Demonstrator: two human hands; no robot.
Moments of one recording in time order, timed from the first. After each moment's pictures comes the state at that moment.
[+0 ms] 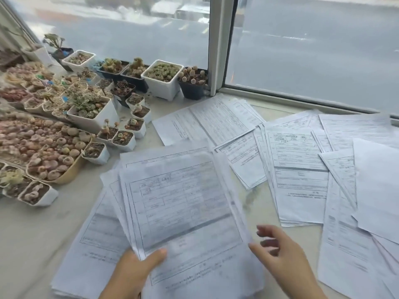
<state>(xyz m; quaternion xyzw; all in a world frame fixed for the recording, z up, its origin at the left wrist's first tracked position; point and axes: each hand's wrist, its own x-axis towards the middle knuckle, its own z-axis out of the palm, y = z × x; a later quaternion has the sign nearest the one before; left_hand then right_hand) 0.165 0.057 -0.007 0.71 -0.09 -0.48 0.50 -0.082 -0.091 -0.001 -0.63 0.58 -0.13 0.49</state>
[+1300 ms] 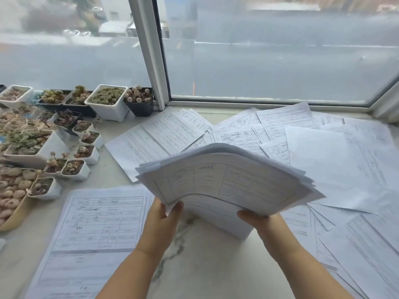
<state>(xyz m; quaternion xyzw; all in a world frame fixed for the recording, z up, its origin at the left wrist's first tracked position) 0.095 -0.067 0.052 0.67 -0.37 -0.41 0.49 -0.123 -0.128 0.049 -0.51 0.52 -0.32 0.61</state>
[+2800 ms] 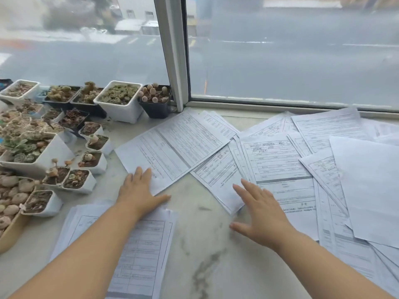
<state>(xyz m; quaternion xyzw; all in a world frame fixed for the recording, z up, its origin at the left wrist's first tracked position) 0.261 -0.174 -0.043 0.85 -0.48 -0.23 -0.04 -0.048 -0.220 -0.024 -0.84 0.48 0.07 0.24</state>
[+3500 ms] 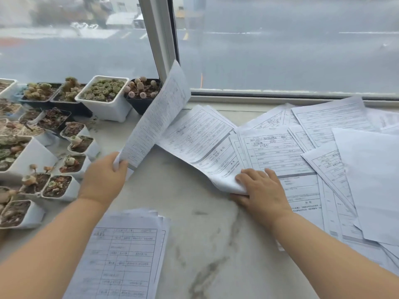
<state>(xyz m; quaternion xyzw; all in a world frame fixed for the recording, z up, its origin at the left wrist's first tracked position) 0.289 -0.191 -0.008 0.84 -0.48 -0.08 0.24 -0.036 -0.273 -0.046 -0.86 0.50 0.00 0.13</state>
